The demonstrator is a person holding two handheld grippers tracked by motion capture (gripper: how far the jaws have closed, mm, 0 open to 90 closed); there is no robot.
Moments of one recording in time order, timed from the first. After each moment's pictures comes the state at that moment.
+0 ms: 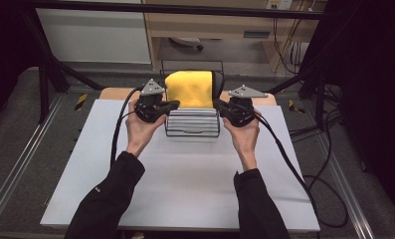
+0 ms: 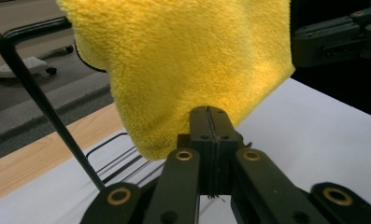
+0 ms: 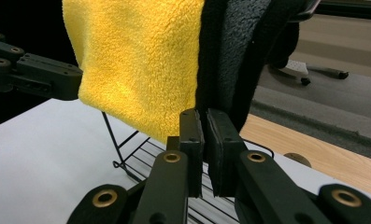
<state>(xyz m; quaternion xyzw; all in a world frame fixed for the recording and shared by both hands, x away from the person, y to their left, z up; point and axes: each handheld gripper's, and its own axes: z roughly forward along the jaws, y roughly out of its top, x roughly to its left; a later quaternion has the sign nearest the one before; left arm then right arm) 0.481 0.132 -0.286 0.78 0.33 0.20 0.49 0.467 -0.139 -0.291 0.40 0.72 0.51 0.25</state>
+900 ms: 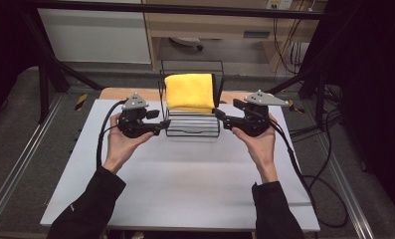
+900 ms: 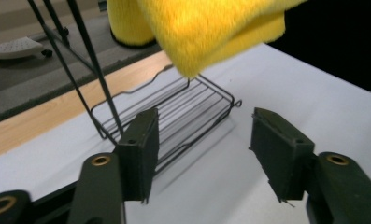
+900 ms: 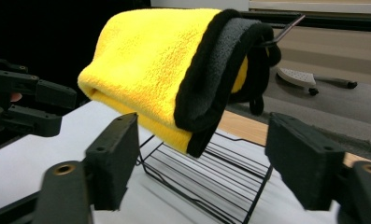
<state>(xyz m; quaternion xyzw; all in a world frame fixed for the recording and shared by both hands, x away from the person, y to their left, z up) 0.438 0.171 -0.299 0.80 0.33 0.18 0.47 0.426 -0.165 -0.273 0.39 0.71 0.54 0.25</state>
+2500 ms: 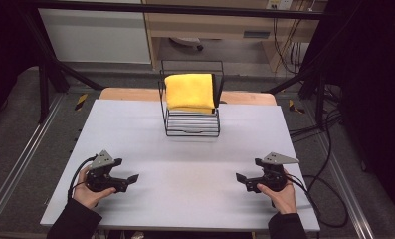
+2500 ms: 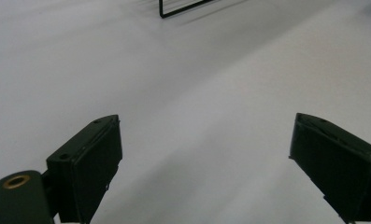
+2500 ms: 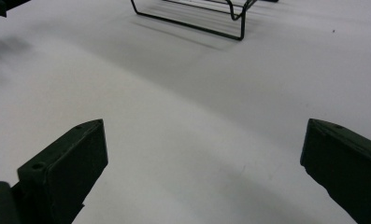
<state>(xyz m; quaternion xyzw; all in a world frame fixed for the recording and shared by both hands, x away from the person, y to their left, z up) 0.363 0.269 -0.431 0.81 0.37 0.15 0.44 0.362 -0.245 -0.429 0.42 0.77 0.46 0.15</state>
